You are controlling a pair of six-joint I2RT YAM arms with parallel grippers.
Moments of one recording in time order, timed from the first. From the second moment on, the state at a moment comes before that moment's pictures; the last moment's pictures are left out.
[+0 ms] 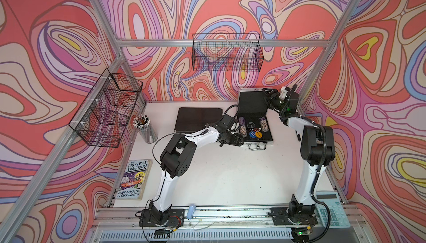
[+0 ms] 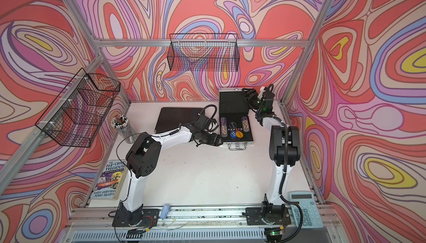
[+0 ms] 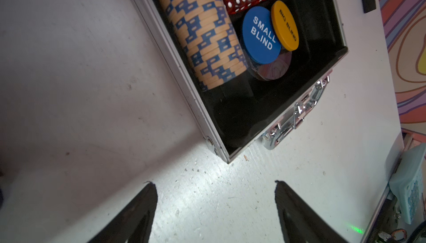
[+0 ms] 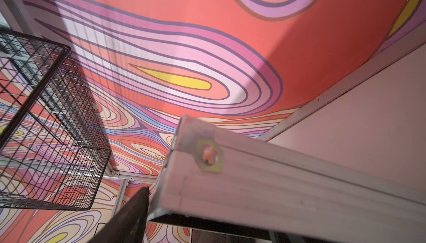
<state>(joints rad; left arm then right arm) -0.68 2.13 1.56 -0.41 0.32 -0.41 -0.07 2.08 1.48 0.50 -0.55 1.15</state>
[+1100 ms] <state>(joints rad) -0.68 2.18 1.61 -0.40 0.35 -0.41 -0.08 1.56 1.13 -0.23 -0.23 0.46</state>
